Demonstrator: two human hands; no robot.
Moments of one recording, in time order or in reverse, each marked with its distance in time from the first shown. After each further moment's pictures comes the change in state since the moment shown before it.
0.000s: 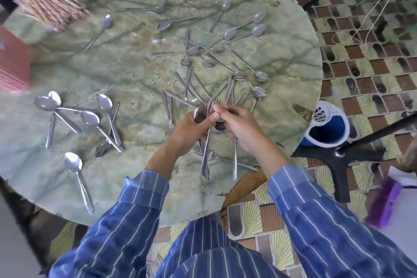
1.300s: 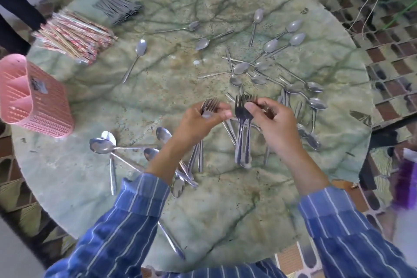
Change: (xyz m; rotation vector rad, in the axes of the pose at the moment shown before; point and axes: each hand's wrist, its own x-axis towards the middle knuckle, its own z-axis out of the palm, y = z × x) left_hand 0.042 0.043 -0.216 0.106 -0.117 0.104; right_hand 0.016 -0.075 0.168 -0.160 0.404 -0.343
